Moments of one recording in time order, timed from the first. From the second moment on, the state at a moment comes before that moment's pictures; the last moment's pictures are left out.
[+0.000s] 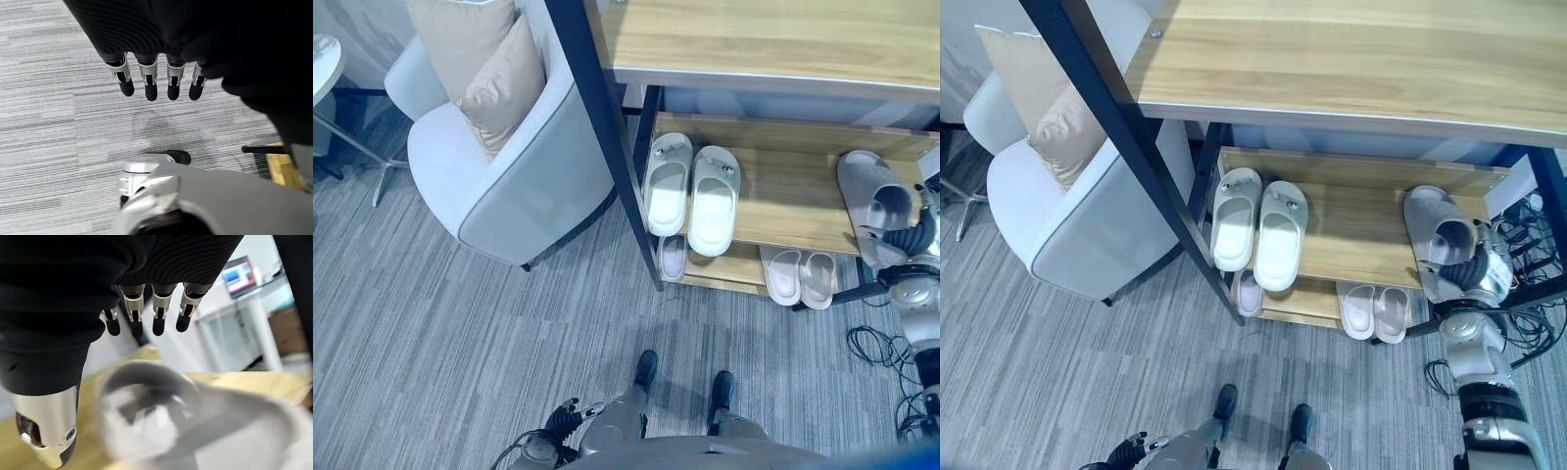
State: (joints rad) left arm 0.06 0.21 -0.27 1.20 -0.01 -0.14 0.04; right arm -0.31 -0.72 -0.12 0.62 -0.32 0.04 -0.45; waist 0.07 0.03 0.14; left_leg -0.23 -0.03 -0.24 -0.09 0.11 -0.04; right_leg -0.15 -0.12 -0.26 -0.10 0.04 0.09
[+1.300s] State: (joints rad) left arm 0.02 0.23 -0.33 1.17 -0.07 -0.18 0.09; right arm -0.62 -0.79 0.01 0.79 -0.14 0.03 -0.54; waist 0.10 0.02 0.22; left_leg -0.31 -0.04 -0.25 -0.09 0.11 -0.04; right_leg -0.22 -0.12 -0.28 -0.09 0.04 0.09
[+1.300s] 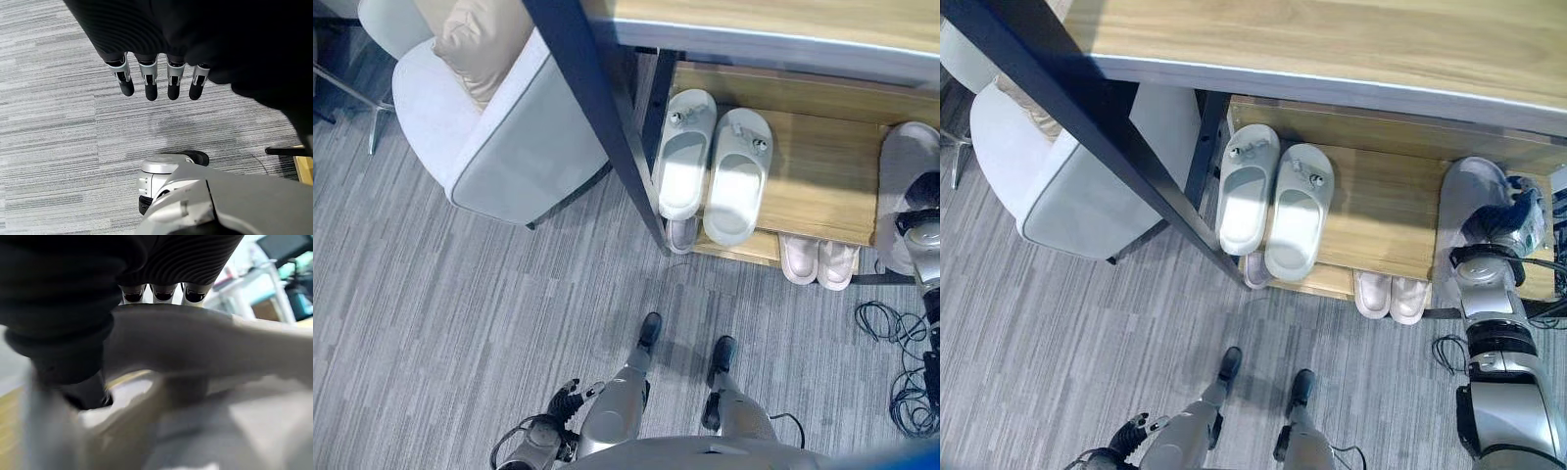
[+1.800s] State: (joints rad) left arm 0.02 0.25 -0.29 1.12 -0.03 -0.18 0.08; right arm -0.18 -0.72 -0.12 0.20 -0.45 0.01 -0.52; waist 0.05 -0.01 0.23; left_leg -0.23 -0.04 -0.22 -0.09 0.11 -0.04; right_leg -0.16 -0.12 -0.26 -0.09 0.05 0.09
